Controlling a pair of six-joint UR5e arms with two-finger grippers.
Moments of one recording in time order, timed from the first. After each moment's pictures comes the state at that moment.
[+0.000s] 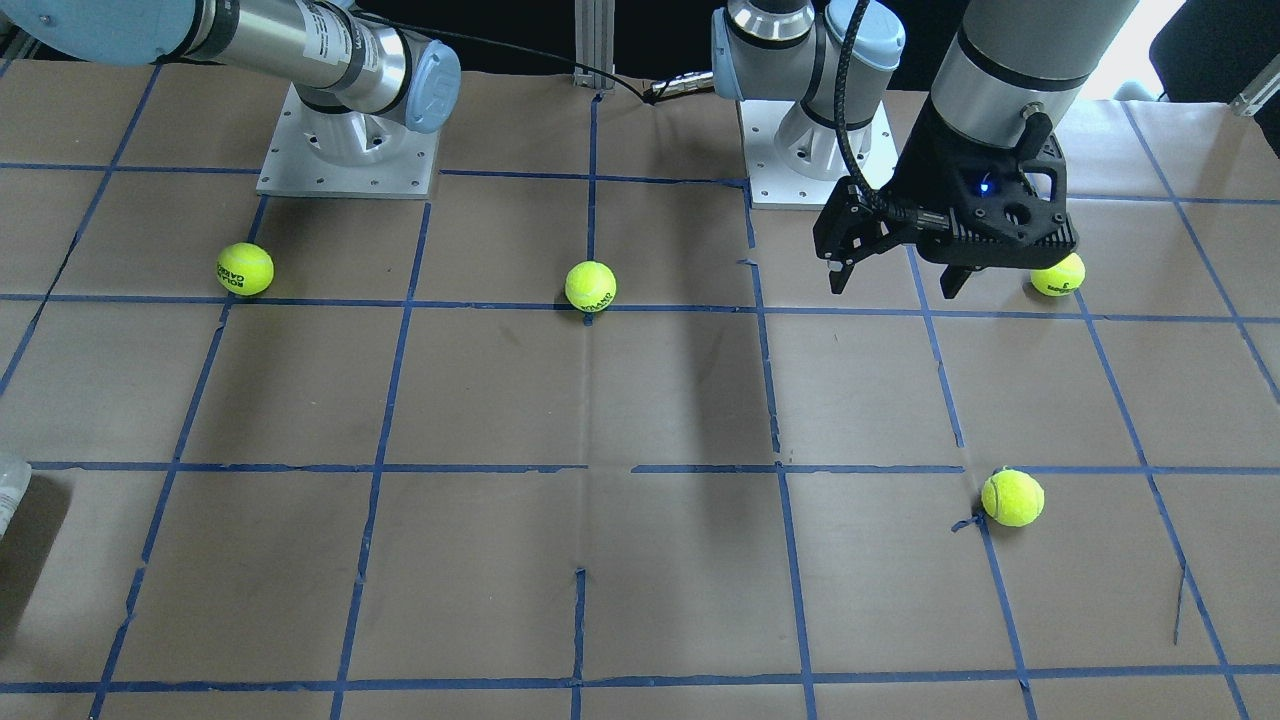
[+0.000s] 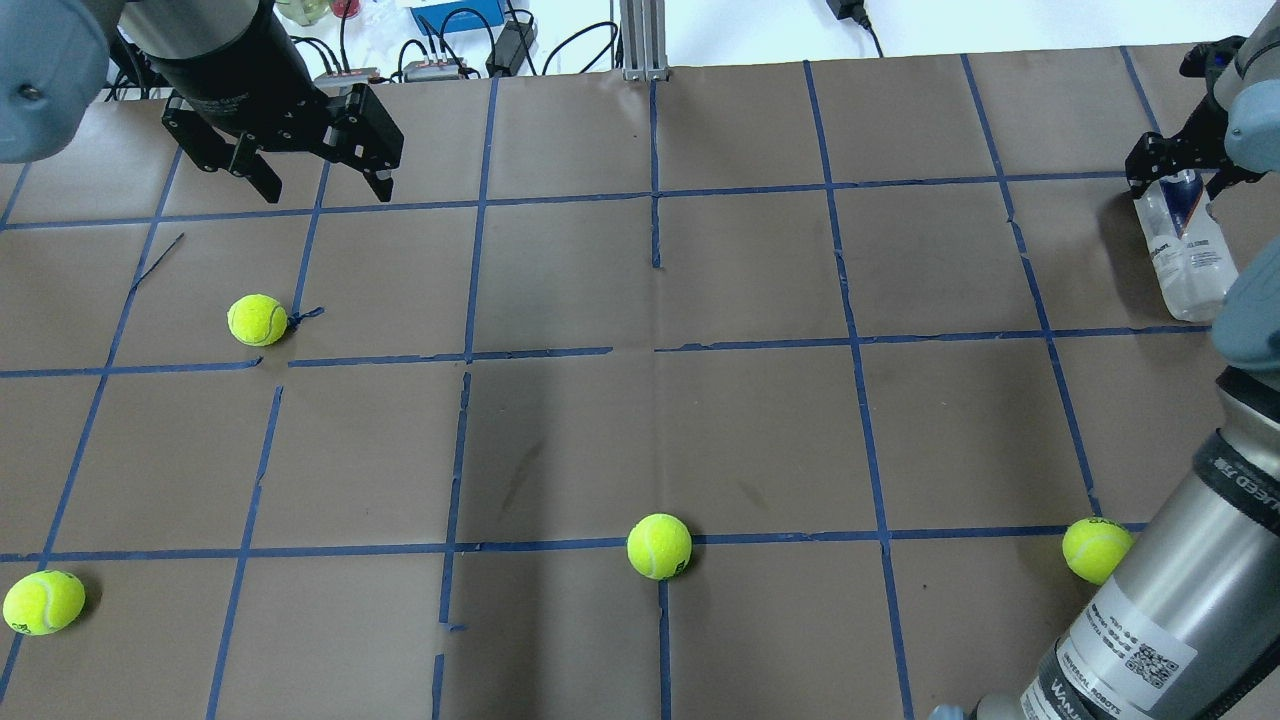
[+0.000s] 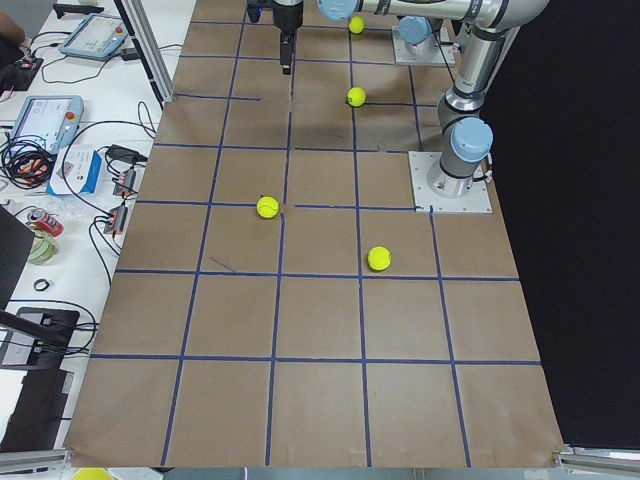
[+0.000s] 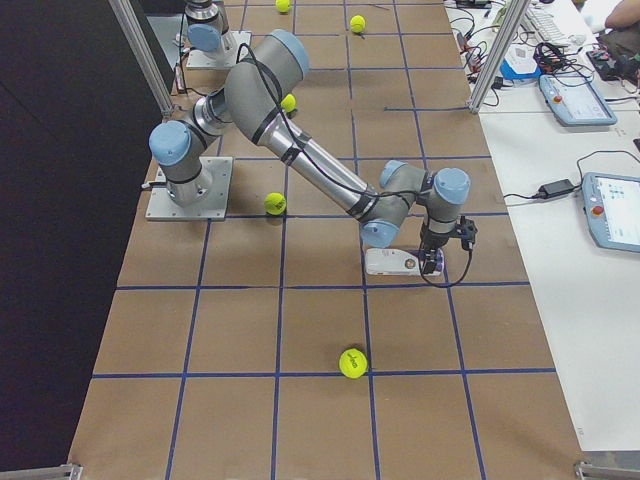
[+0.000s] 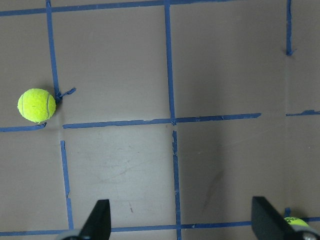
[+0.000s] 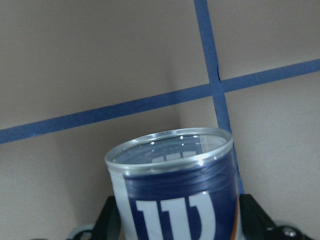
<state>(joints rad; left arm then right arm) -1.56 -1.64 -1.45 -1.58 1.58 0.05 1.05 -0.80 1.24 -2.13 -1.66 -0.32</state>
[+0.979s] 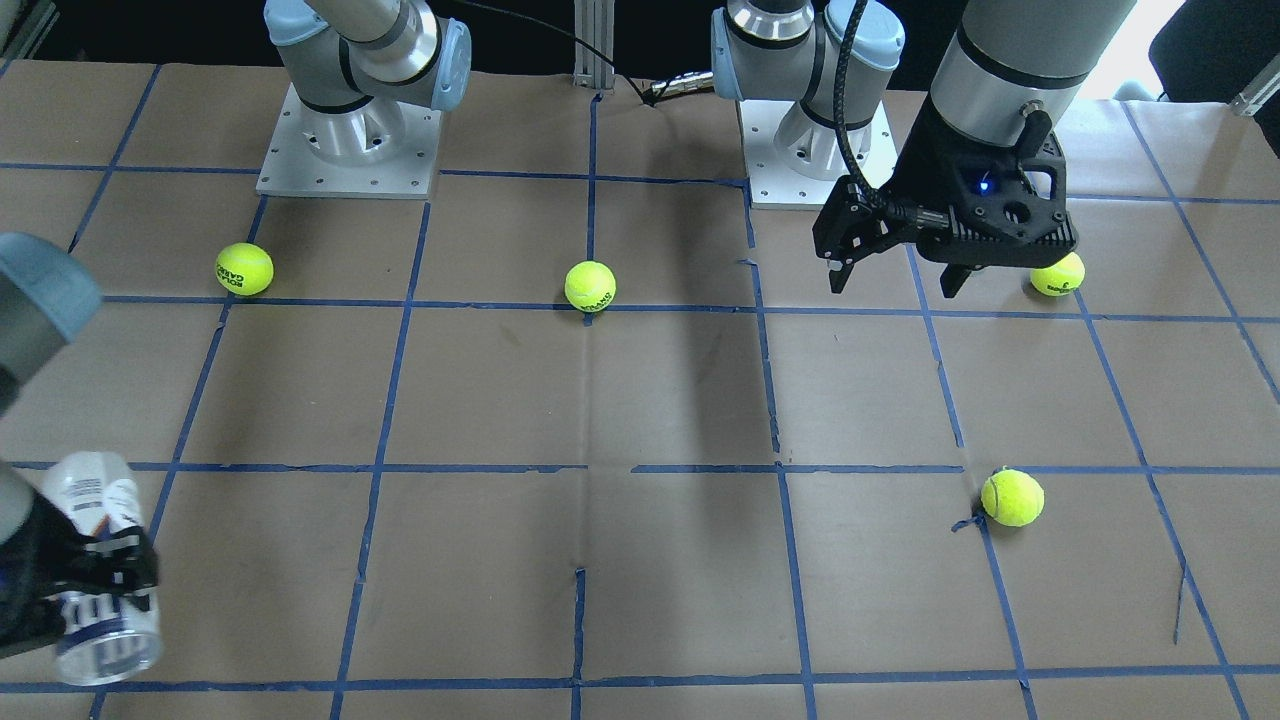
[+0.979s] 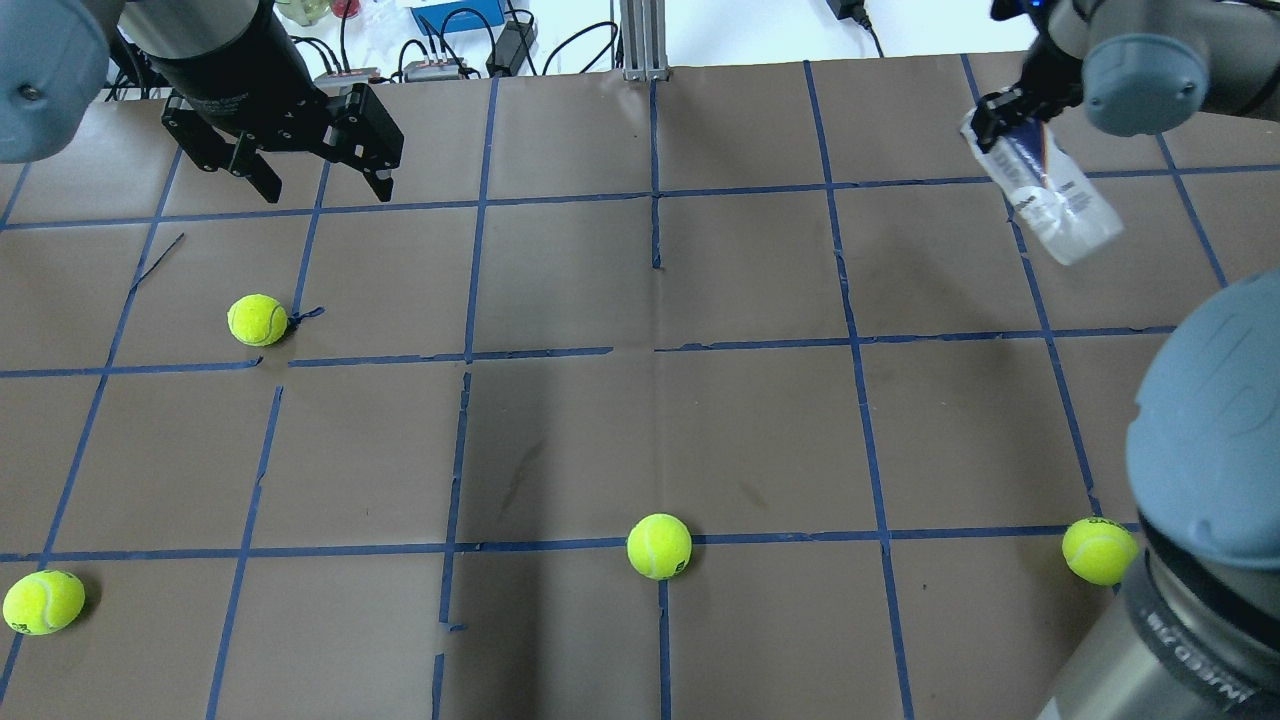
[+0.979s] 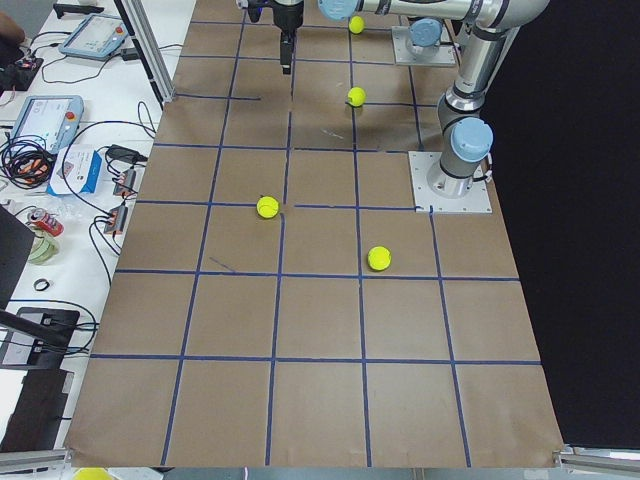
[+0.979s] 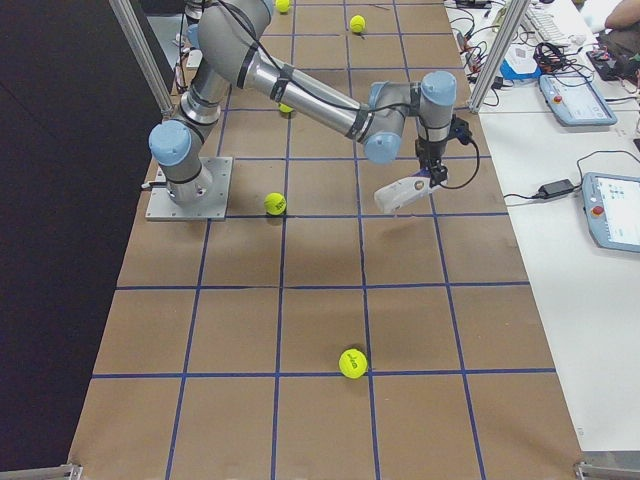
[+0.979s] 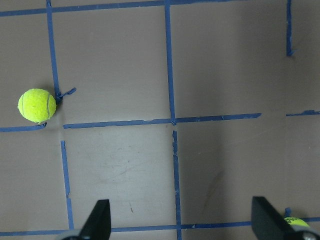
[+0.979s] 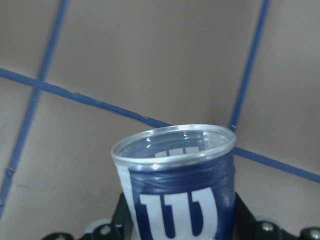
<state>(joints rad) -1.56 -1.64 -1.45 -1.58 1.58 0.05 1.39 -1.03 1.39 -2.12 -1.56 -0.58</state>
